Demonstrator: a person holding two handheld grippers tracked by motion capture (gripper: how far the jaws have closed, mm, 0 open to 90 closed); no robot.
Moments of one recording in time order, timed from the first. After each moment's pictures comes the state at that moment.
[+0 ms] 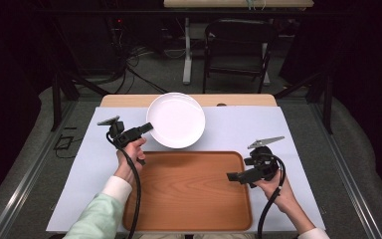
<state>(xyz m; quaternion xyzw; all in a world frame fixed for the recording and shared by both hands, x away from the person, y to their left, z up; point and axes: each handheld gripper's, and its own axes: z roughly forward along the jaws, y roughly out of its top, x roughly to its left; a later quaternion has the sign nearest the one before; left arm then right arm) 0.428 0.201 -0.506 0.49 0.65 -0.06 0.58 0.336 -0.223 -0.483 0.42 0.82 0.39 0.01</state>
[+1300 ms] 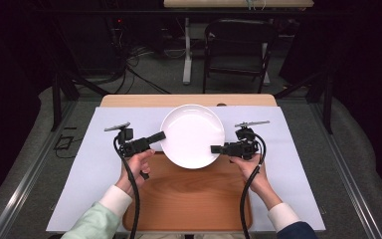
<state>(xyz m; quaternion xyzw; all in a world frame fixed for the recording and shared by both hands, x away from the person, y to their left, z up) 0.388 0.175 -0.490 0.57 0.56 -0.09 0.60 0.397 -0.190 -0.492 0.47 0.74 0.48 -0.03</state>
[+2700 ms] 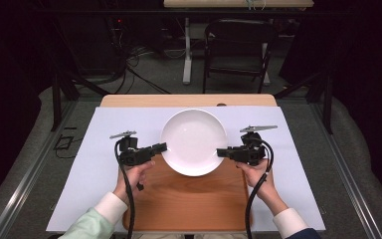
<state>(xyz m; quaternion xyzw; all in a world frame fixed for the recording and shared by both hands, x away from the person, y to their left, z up) 0.364 0.168 -0.489 0.66 0.50 -0.03 0.55 0.368 -0.198 -0.476 0.45 0.75 0.48 0.01</state>
